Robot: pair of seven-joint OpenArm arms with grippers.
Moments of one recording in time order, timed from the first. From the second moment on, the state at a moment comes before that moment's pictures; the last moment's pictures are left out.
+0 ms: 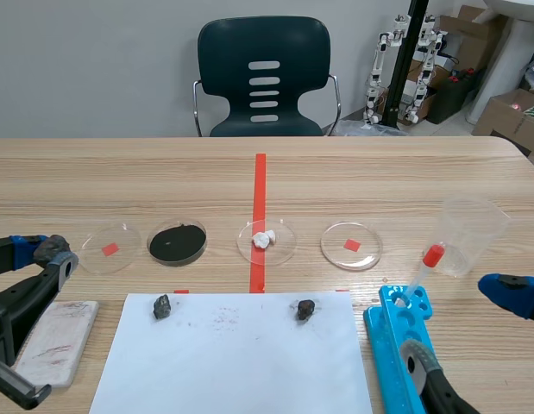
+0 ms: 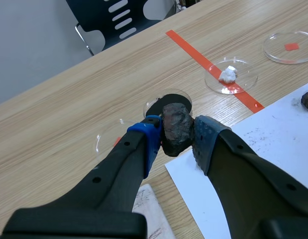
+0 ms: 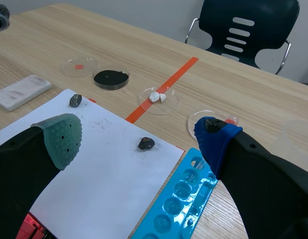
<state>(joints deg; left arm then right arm) 49.1 -34.2 -3.0 114.0 -7.8 -5.4 -16.5 -66.6 32.5 3.5 116.7 5.2 10.7 37.4</state>
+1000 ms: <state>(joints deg) 48.9 -29.1 -3.0 114.0 -7.8 -5.0 -15.0 -66.6 32.5 3.5 116.7 5.2 10.7 37.4</state>
